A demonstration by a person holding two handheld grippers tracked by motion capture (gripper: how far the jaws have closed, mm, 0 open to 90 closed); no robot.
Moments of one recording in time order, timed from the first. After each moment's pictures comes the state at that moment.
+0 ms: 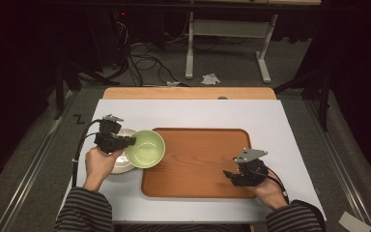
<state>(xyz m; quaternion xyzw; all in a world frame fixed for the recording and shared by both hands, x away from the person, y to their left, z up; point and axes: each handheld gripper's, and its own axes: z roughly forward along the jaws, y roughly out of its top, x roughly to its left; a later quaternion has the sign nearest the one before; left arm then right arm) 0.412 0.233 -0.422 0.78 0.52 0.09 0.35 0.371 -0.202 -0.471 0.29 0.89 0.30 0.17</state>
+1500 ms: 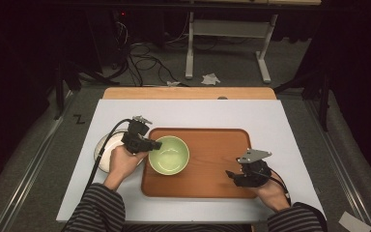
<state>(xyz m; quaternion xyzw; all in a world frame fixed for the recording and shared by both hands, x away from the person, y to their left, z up) 0.427 0.169 -0.429 0.82 0.45 0.02 0.35 0.368 -0.209 -0.470 0.30 0.88 0.31 0.18</state>
